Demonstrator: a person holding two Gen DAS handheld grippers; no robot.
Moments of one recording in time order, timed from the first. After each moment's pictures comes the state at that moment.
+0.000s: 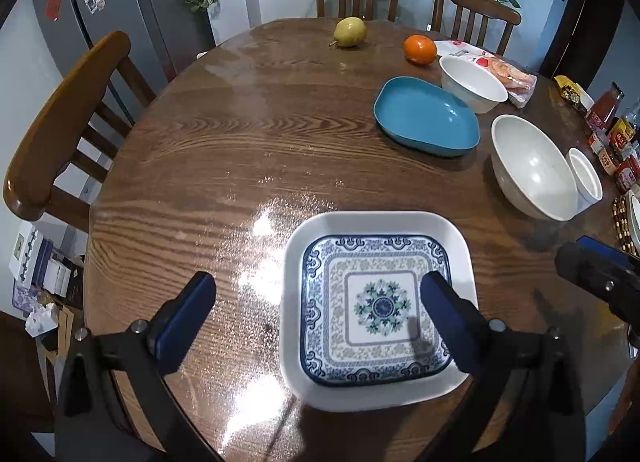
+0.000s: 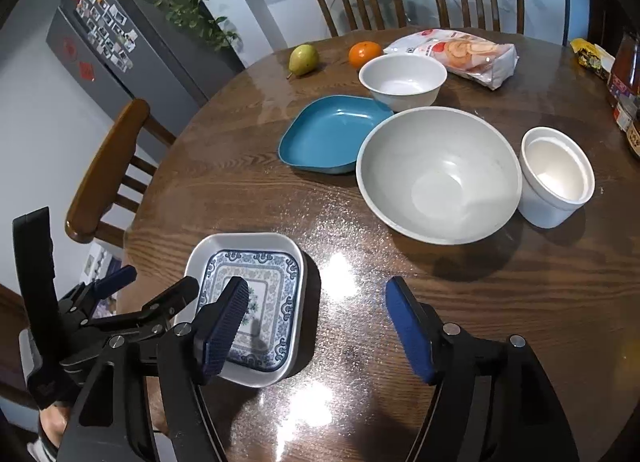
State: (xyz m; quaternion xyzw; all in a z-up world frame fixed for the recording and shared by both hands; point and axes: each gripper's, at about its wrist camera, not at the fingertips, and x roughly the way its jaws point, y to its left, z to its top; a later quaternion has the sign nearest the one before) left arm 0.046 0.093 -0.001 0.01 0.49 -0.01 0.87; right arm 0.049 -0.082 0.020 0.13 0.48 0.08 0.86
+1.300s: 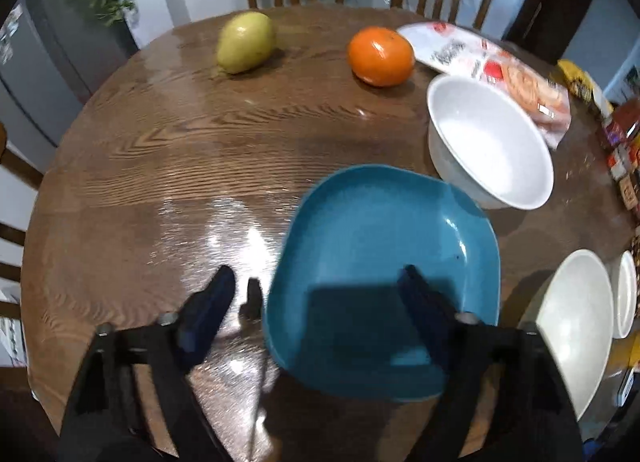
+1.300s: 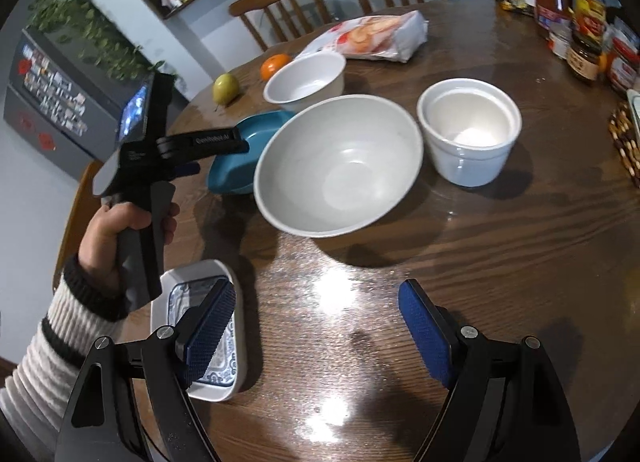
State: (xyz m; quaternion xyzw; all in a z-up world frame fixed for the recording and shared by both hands) left arm 0.263 -0.004 -0.048 0.05 0.54 -0.09 0.83; right arm 0.032 -0.147 0.004 0.22 0.47 -0.01 0.85
